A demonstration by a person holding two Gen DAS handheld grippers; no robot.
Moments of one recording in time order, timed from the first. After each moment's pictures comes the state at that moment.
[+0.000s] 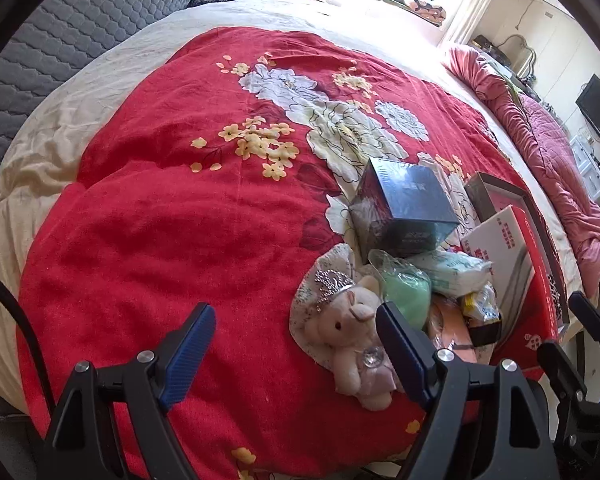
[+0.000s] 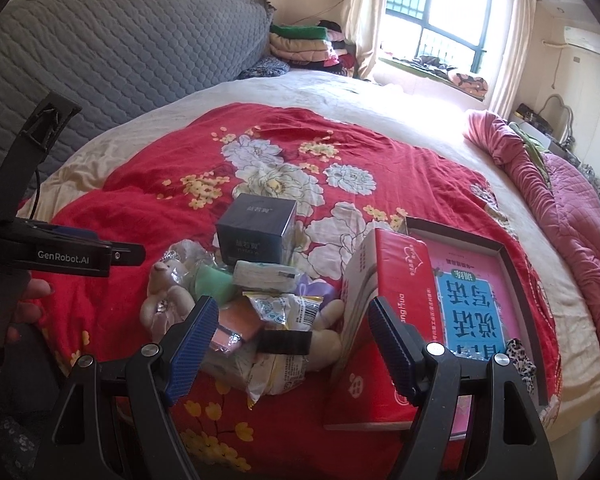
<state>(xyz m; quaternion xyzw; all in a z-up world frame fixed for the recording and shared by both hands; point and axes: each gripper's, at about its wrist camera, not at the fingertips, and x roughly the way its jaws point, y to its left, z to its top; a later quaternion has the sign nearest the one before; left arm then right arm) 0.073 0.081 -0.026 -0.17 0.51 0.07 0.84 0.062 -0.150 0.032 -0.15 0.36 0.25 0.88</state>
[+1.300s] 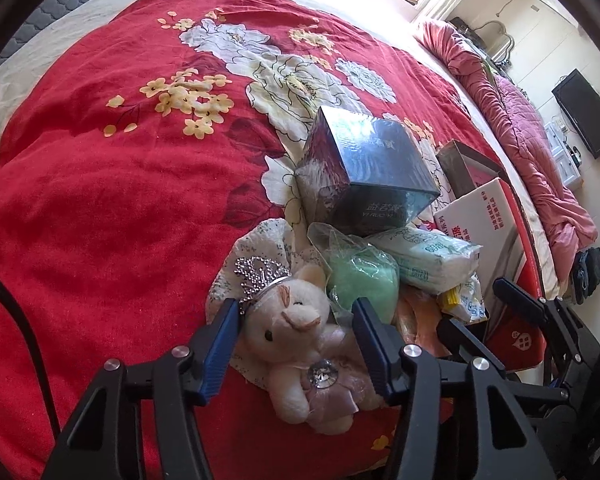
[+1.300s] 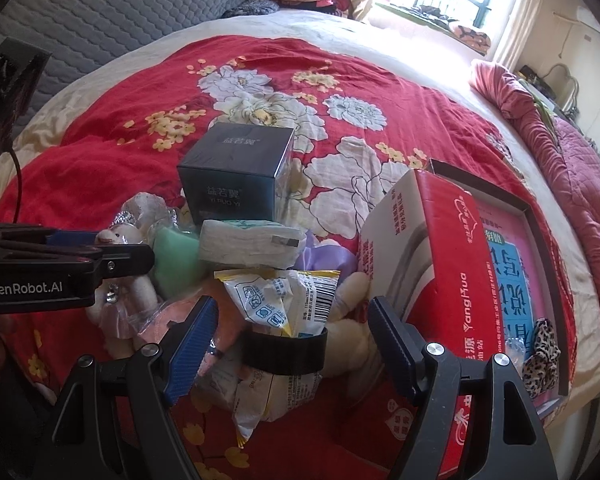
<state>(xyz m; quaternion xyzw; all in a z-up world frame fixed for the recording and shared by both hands) 0.104 0.053 -0.066 -0.21 0.54 -0.01 0.82 0.116 -0.121 -0.034 -0.16 0.47 0.21 0.84</state>
